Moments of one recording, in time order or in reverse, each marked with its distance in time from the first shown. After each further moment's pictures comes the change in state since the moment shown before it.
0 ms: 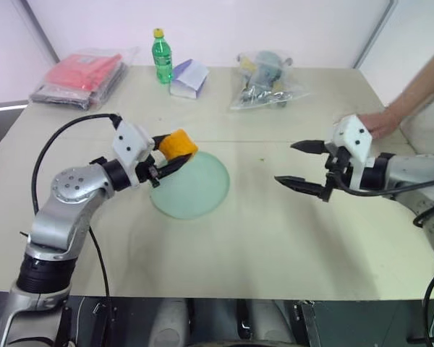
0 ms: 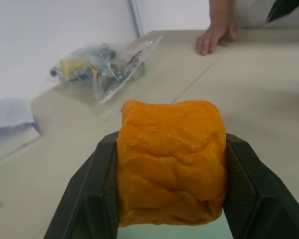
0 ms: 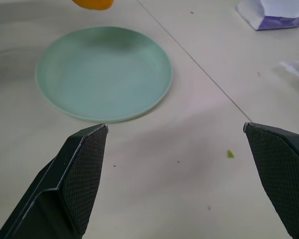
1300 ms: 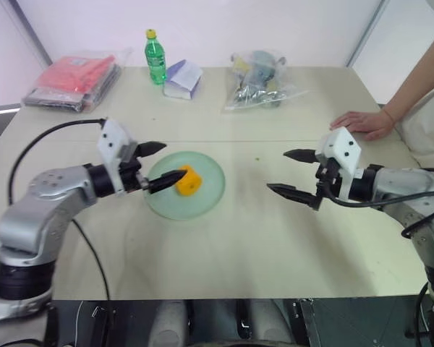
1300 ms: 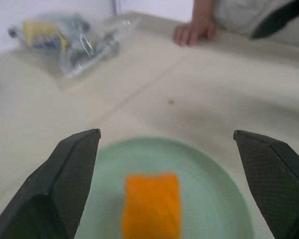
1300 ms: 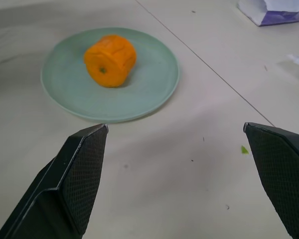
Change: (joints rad) left arm 0.077 0.185 0.160 -0.086 -0.181 0.278 -0.158; right arm 0.051 0.060 0.021 -0.025 -0.005 -0.016 -0.050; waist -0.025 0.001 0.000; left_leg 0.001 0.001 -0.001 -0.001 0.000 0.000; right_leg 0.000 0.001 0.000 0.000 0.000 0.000
